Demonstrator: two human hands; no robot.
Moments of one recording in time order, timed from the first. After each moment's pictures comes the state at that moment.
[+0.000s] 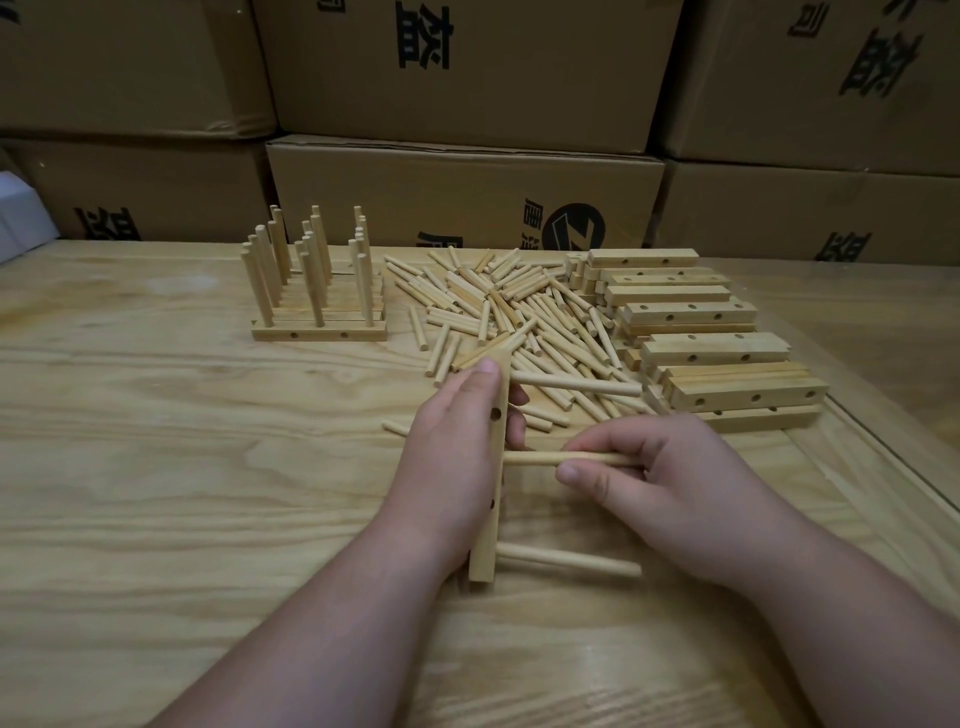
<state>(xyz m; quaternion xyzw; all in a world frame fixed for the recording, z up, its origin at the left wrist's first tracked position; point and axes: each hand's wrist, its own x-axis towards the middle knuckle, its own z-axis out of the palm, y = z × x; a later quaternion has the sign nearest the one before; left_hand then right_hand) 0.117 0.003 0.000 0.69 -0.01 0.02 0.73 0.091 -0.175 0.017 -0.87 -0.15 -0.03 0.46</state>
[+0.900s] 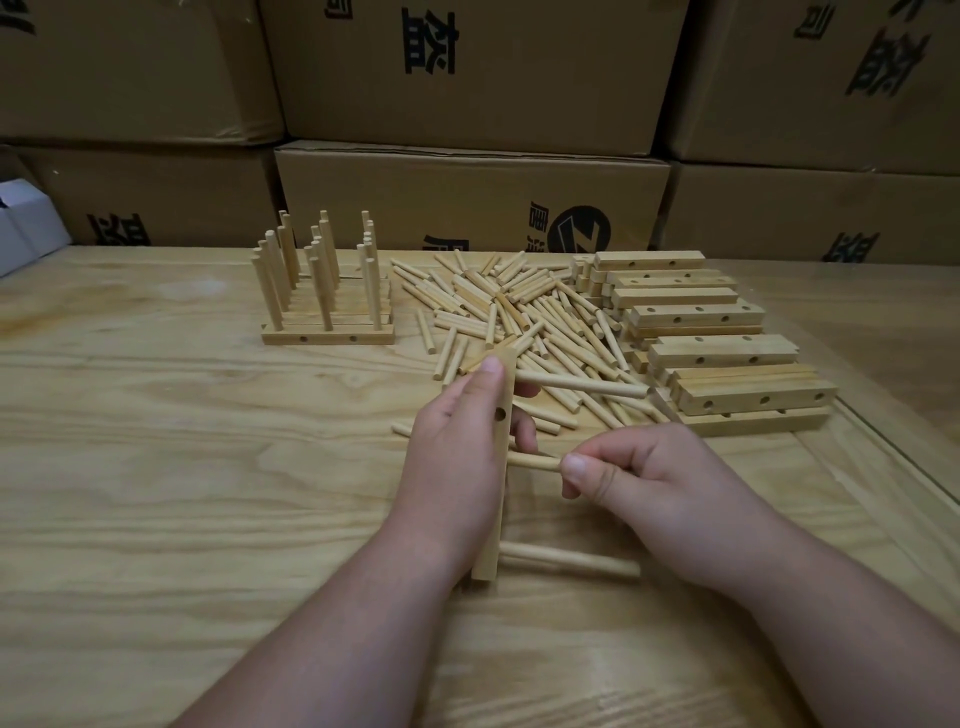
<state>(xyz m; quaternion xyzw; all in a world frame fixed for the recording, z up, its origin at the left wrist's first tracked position) 0.113 0.004 0.001 0.67 -0.03 0.05 0.74 0.092 -0.167 0.014 -0.87 -0.15 0.01 0.48</state>
